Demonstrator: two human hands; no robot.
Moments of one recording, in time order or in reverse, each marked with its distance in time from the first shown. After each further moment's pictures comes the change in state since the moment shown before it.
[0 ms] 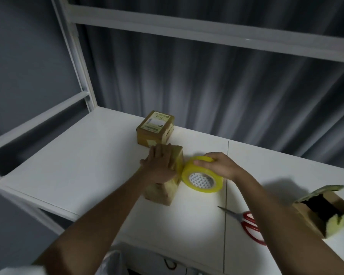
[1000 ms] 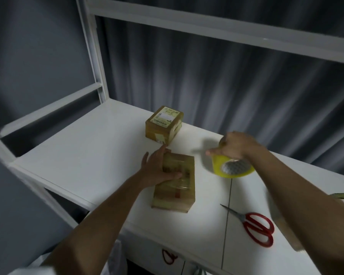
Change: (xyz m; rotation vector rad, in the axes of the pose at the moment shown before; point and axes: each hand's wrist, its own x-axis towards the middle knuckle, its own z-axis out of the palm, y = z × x) left_hand -0.018 -0.042 0.030 -0.441 0.183 0.127; right_hand 0.000 -0.051 -0.045 -0.814 0.075 -0.098
